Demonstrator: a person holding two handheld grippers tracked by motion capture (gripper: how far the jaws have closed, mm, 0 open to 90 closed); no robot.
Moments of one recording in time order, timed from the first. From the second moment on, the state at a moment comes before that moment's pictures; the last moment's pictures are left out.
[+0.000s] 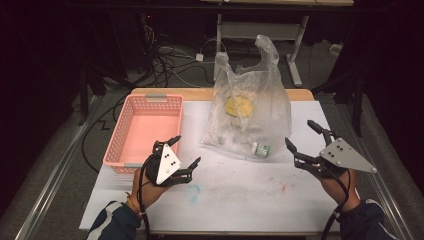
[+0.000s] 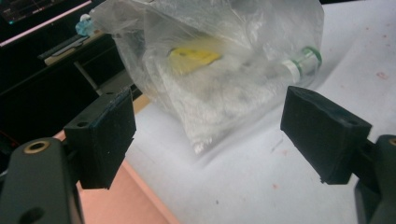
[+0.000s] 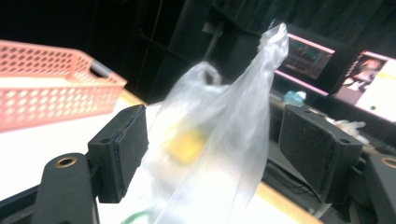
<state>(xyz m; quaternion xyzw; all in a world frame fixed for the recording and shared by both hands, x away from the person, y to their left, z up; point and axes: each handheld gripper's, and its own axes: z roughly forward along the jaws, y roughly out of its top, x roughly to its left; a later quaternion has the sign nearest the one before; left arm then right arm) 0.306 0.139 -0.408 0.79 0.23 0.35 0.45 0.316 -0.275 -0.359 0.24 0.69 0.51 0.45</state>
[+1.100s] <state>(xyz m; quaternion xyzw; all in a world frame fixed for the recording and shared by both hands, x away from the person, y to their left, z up) 0.287 0.147 -0.449 0.83 0.23 0.33 0.40 0.284 -0.290 -0.440 0.26 0.75 0.48 0.38</state>
